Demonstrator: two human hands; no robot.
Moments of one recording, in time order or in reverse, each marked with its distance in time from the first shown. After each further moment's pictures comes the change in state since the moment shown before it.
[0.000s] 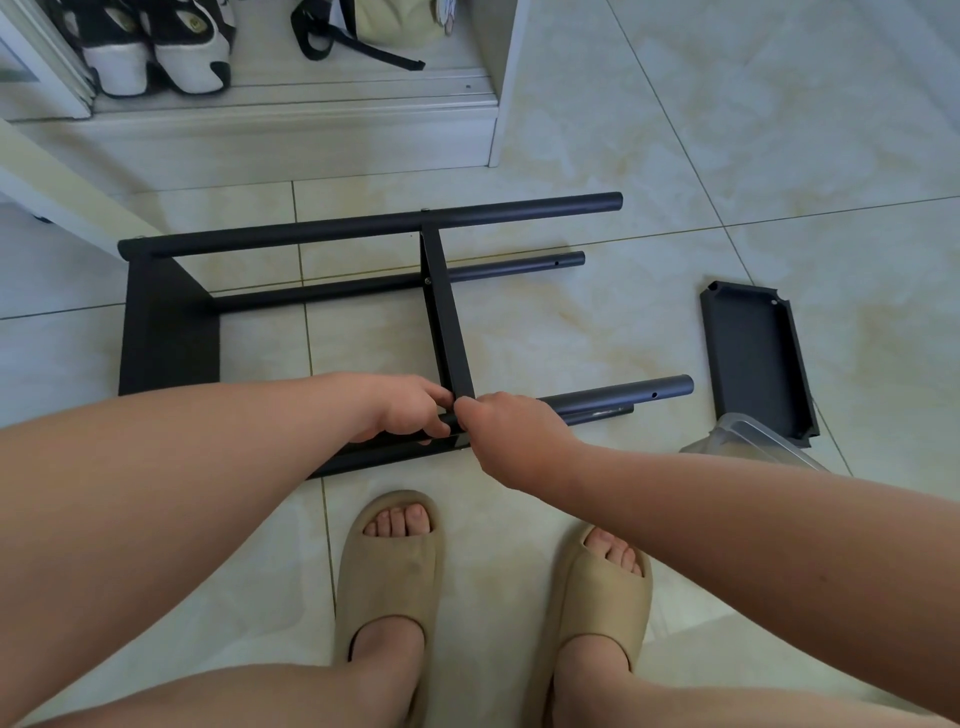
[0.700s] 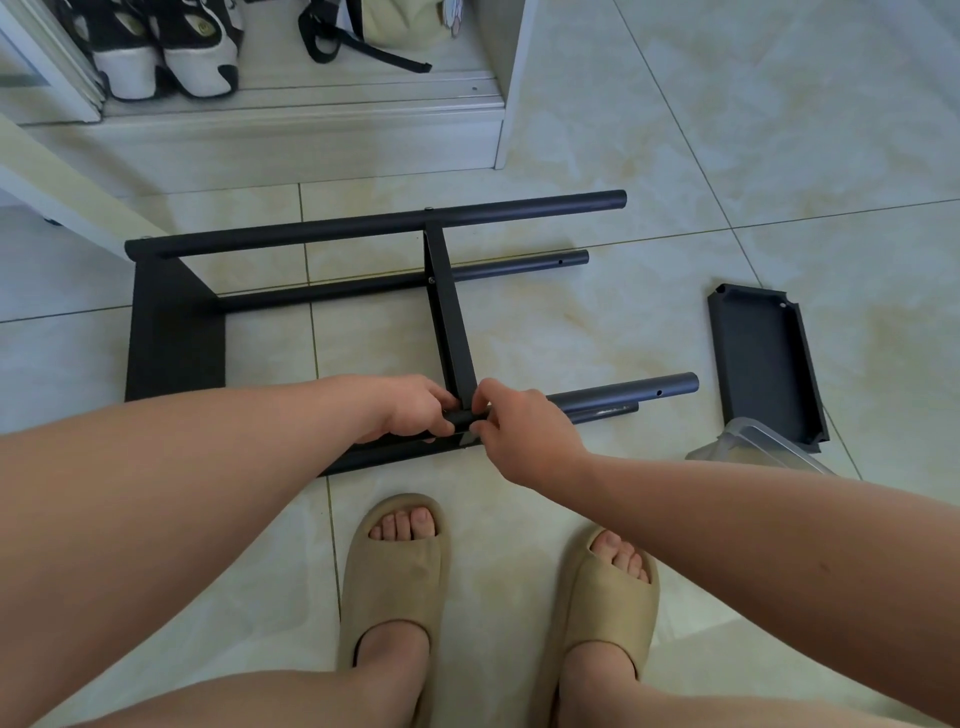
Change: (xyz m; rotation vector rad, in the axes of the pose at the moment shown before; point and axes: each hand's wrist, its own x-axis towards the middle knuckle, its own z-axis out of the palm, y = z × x) left_hand -0.001 0.001 -0.002 0.015 0.039 -0.005; right_hand 0.005 0.007 0.013 0.397 0.184 0.211
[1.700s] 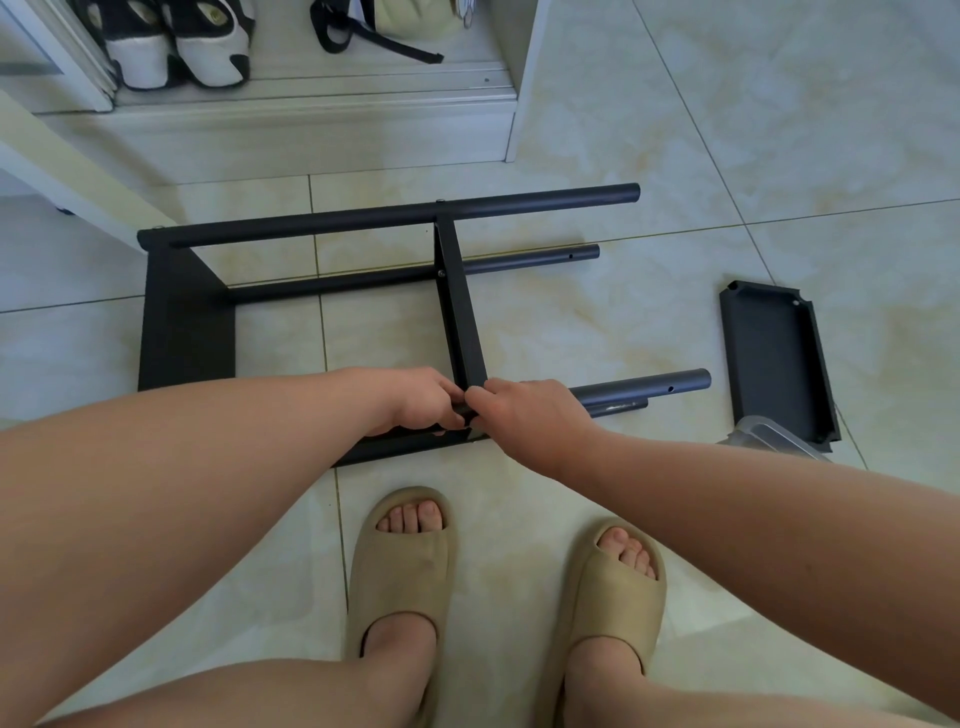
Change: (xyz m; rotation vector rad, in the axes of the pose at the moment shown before) left_hand -0.009 0.001 -0.001 -0.020 0.004 0.044; right_hand 0.014 0.009 -0.002 -0.531 0.066 -0.485
